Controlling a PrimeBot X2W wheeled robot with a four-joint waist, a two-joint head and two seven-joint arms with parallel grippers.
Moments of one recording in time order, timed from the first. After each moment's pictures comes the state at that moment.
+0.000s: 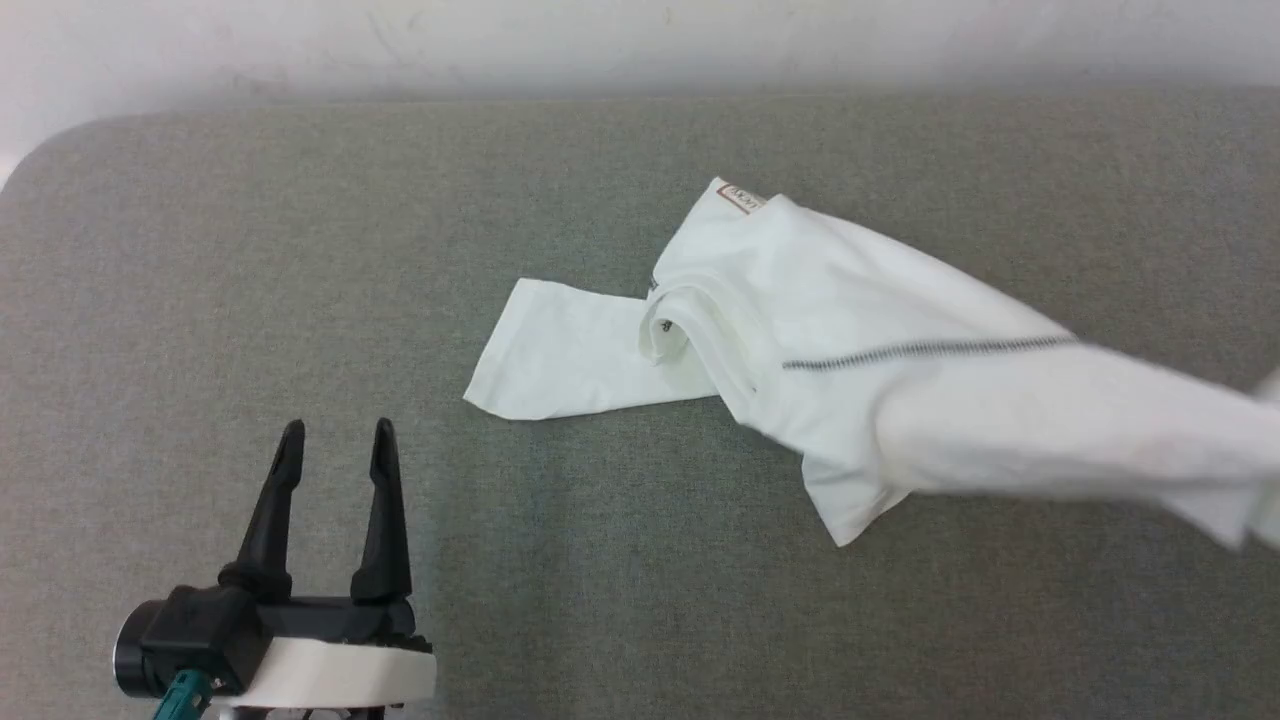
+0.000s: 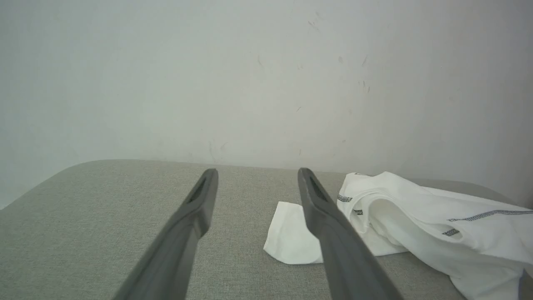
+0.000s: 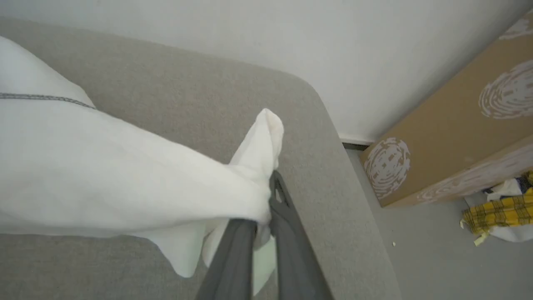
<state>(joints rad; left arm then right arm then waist) 0.08 0.05 0.02 -0.17 -0.16 -0.06 -0.26 -0.02 -0.24 -0.34 -0.15 -0.02 0.13 0.34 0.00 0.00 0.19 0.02</state>
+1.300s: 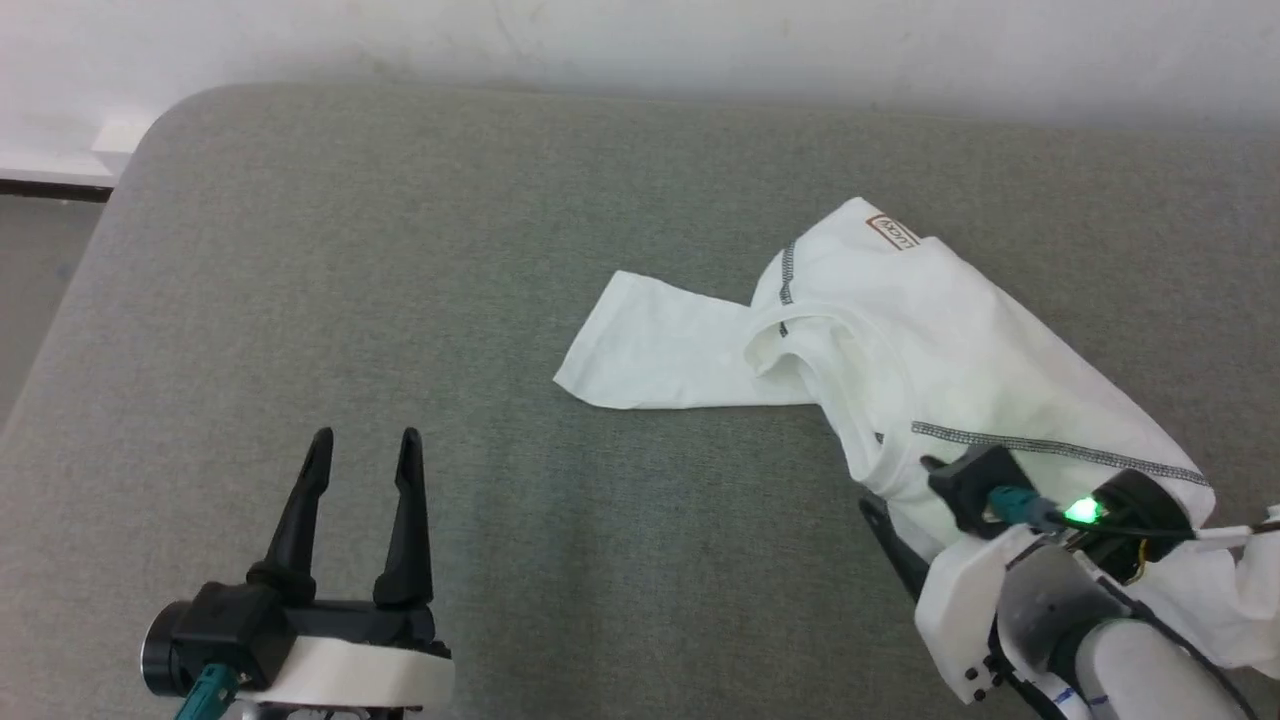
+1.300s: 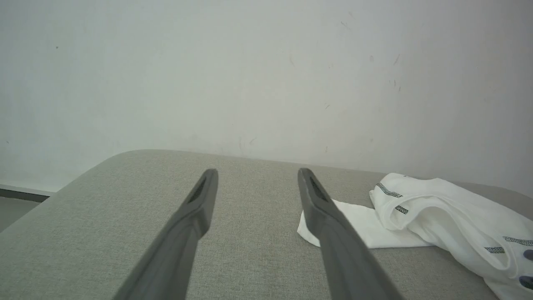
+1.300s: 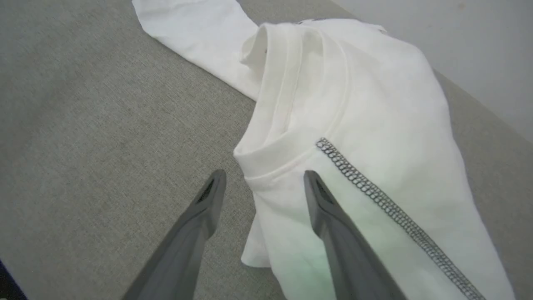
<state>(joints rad) 0.07 0.05 -0.01 -0.13 -0.17 -0.07 -0.26 -0.14 -0.31 0.34 -0.05 0.14 0.13 0.42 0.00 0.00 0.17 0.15</state>
